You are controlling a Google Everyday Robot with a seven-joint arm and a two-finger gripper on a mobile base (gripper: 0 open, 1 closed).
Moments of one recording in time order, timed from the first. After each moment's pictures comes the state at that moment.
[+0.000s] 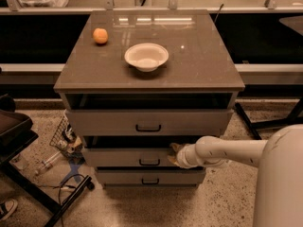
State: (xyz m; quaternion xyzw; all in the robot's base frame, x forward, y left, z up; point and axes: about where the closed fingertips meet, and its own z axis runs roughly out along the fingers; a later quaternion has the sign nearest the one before) arm 0.594 -0.096 0.415 -0.64 0.69 0.05 0.32
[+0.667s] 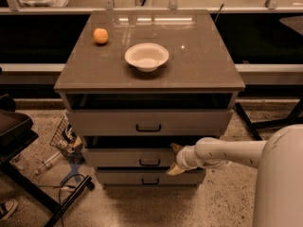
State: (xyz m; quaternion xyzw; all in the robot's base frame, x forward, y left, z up) arm 0.594 -0.096 0.415 -0.64 0.69 0.05 0.32
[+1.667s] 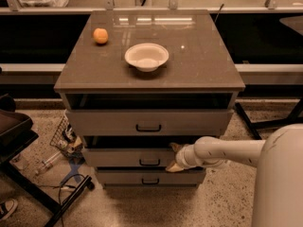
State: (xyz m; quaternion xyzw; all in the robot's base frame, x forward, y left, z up) arm 0.592 -0.092 0.413 -0.65 0.69 0.05 0.32
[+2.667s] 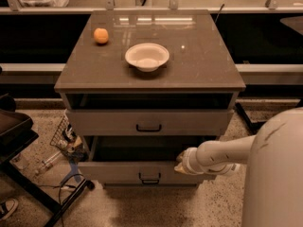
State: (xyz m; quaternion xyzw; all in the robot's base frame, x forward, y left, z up) arm 0.553 -0.128 0.454 -0.59 0.76 -0.01 0.27
